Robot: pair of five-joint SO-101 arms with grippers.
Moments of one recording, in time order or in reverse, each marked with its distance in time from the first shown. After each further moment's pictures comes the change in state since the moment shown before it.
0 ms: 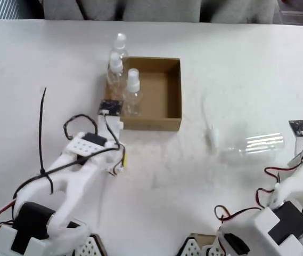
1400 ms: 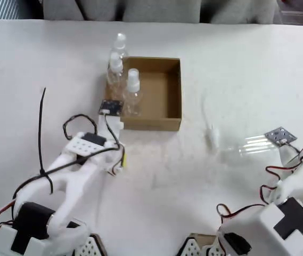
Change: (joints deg) left arm -0.2 0.0 0.0 0.0 -2.0; right arm 0.0 4.3 -0.4 5.7 21.3
